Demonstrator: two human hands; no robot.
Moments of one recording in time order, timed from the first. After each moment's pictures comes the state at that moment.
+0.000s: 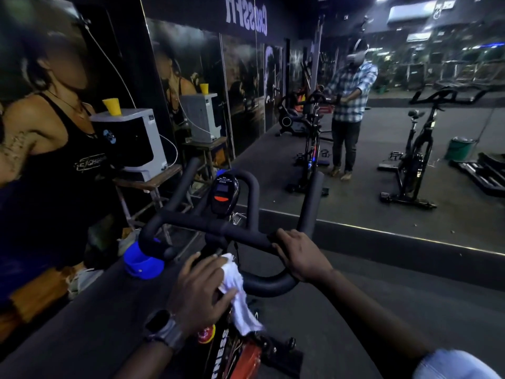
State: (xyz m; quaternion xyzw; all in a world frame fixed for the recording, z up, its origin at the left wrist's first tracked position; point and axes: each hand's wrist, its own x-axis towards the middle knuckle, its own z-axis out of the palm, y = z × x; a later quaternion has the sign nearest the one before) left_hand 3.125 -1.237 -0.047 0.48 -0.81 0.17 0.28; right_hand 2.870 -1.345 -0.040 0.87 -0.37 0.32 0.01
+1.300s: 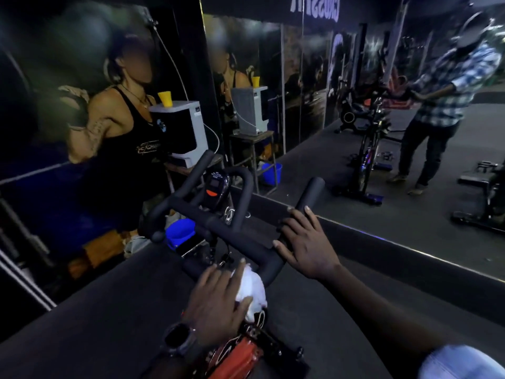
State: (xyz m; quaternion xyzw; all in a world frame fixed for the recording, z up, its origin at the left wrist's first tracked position) left_hand 2.982 -1.232 -0.062 0.64 -0.73 0.22 0.13; right_hand 2.795 -1.424 -0.052 0.89 -0.31 0.30 0.13
